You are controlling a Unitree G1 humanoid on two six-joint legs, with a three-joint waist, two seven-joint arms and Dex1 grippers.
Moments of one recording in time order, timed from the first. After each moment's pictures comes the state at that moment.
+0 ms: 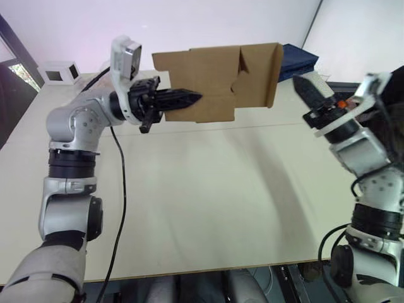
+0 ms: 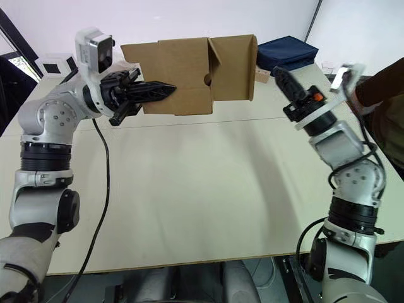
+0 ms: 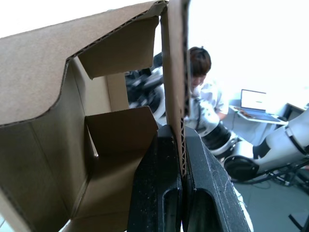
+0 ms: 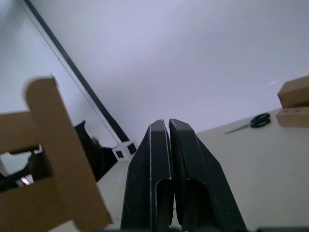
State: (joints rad) left arm -1.05 0.53 0.10 0.26 -0.73 0.78 -1.37; right arm -0.62 -0.48 -0.36 -0.06 1.11 0.66 0.35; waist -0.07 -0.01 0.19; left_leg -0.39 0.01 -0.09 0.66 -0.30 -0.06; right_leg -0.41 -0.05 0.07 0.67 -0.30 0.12
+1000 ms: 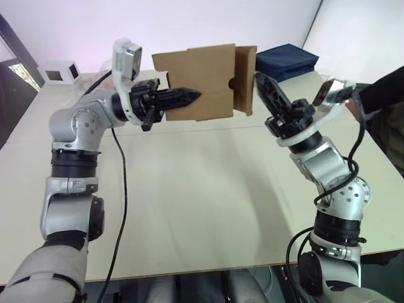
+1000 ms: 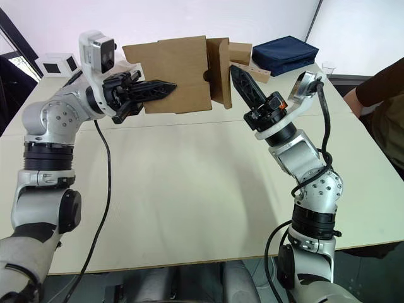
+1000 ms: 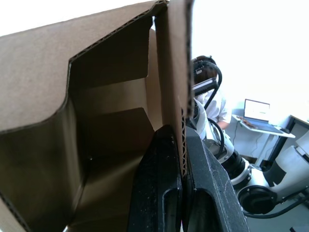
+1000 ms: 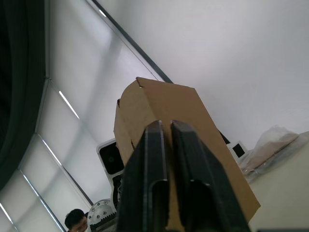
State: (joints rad) left arm -1.05 0.52 0.10 0.31 -0.73 0.77 -1.35; right arm -0.58 -0.25 -0.32 -0.24 1.41 0.69 0.31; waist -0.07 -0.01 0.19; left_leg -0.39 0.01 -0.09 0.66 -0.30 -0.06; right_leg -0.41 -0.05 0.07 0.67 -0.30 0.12
